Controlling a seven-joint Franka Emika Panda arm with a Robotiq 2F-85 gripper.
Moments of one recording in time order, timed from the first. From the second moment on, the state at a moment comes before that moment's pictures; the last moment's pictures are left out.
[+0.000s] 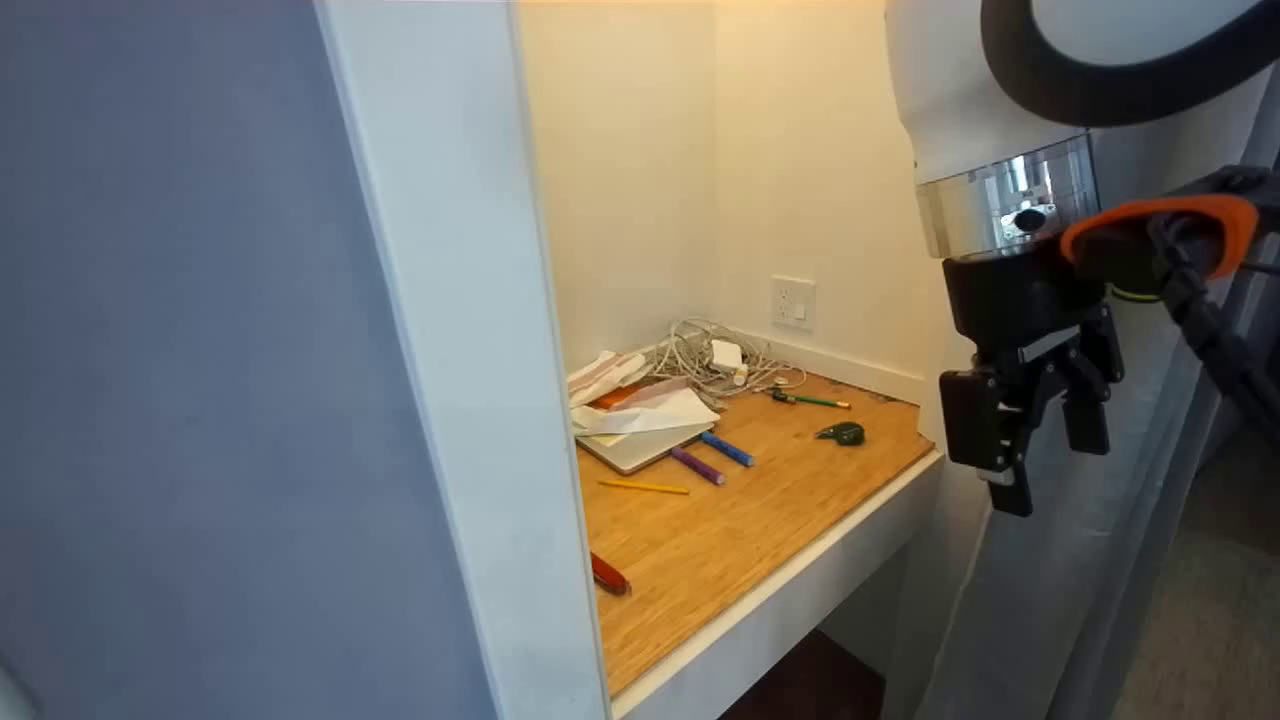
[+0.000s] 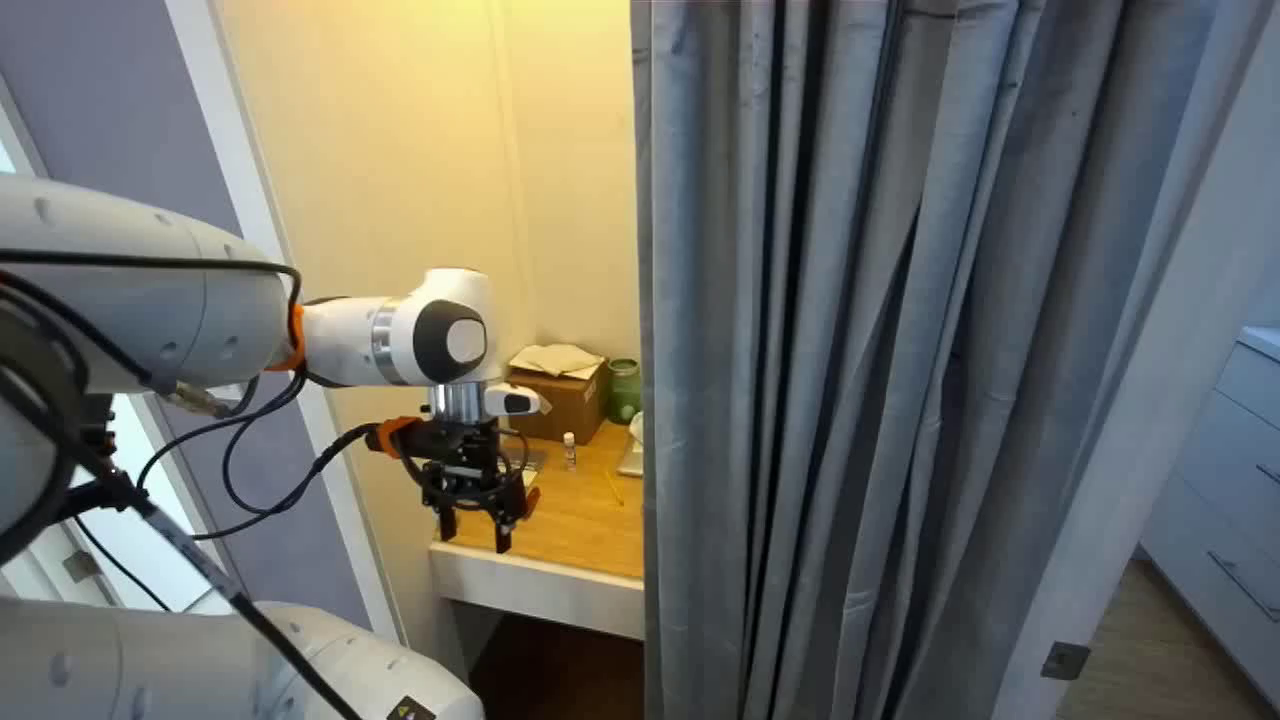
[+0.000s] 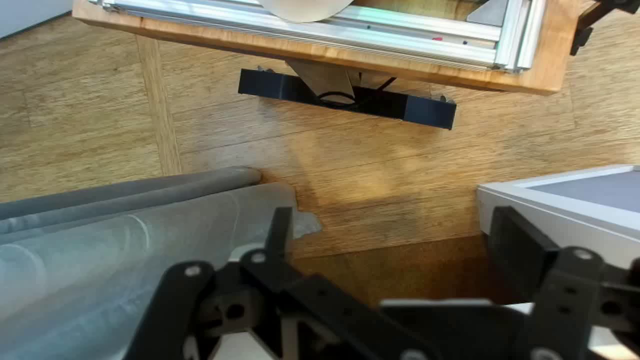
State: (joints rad) arm 0.21 -0.65 0.30 -2.68 0.10 1.74 0.23
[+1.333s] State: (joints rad) arm 0.21 -0.61 0.29 -2.67 0.10 1.87 0.23
